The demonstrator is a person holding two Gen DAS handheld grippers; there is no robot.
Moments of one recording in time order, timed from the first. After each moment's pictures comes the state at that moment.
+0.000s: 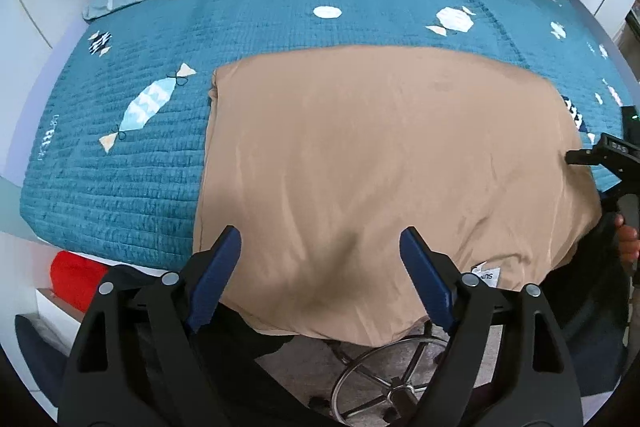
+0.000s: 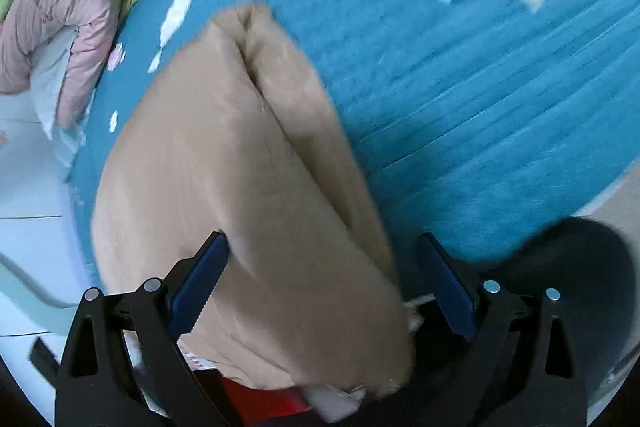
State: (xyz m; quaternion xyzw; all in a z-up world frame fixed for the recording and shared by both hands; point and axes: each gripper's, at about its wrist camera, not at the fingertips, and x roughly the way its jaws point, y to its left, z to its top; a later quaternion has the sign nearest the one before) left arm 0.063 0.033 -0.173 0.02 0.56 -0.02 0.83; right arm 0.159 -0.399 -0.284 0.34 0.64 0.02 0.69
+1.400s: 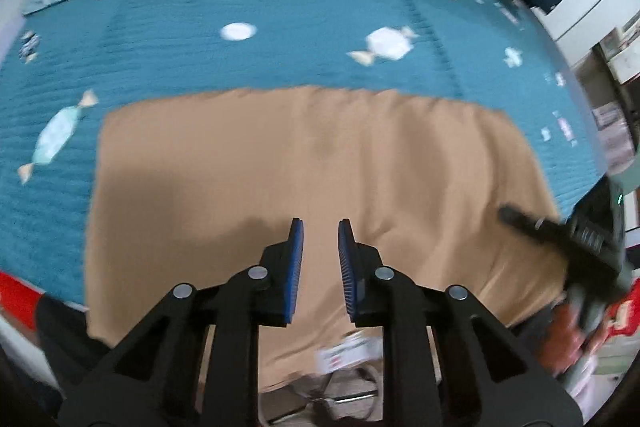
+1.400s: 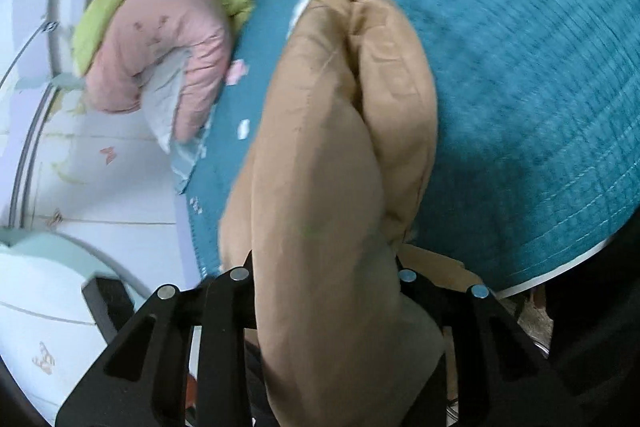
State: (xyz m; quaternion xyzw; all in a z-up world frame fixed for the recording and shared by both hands) left arm 0.142 -0.028 -0.154 -0.07 0.57 -0.12 0.81; right arm 0.121 -0.379 -0.221 0.46 0.52 0.15 0.70
